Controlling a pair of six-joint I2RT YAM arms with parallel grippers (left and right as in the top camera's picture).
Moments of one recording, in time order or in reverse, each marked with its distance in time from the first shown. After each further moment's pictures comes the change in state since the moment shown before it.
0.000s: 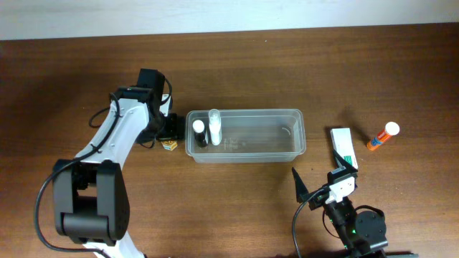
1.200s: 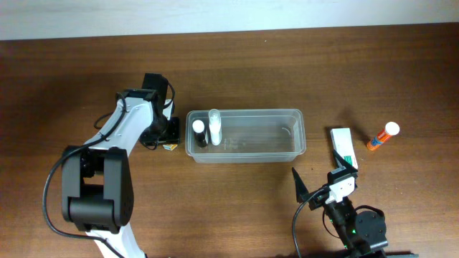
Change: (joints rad) left arm 0.000 0.087 -0.002 0.021 0.000 -0.011; right arm 0.000 0.000 0.000 0.000 0.000 0.000
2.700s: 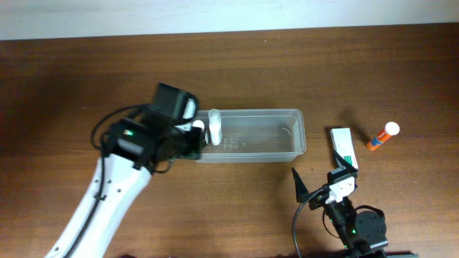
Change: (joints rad) left arm -0.302 -0.586 -0.008 -0.184 0.006 -0.148; right arm 0.000 0.000 0.000 0.000 0.000 0.000
